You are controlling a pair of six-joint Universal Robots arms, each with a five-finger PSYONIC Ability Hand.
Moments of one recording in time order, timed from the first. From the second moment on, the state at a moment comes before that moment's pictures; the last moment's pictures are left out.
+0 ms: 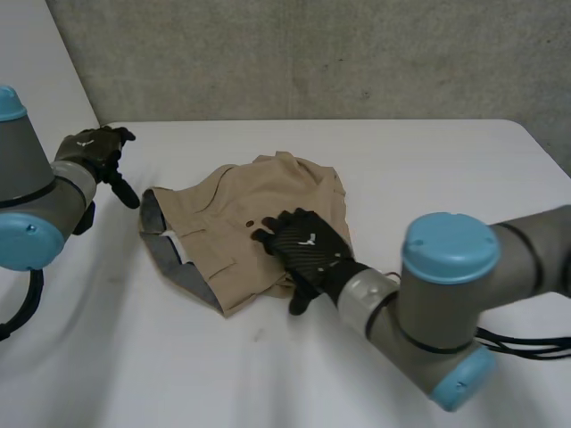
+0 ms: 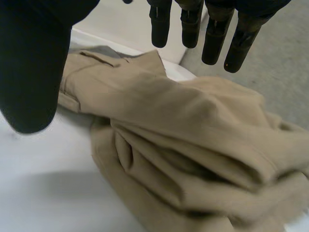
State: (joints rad) left arm 4.54 -2.14 -1.18 3.10 -1.60 3.24; right arm 2.23 -1.00 1.50 -0.28 1.27 2.84; left_hand 0.19 0.20 0.21 0.20 0.05; right_hand 0.21 0.23 0.24 0.24 0.07
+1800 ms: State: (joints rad) left arm 4.39 -2.04 -1.28 3.15 -1.60 3.25; right arm 1.94 -1.00 1.40 -0.04 1.59 2.54; left_hand 0.19 0.20 0.21 0.20 0.05; right_hand 0.32 0.37 0.37 0.36 0.19
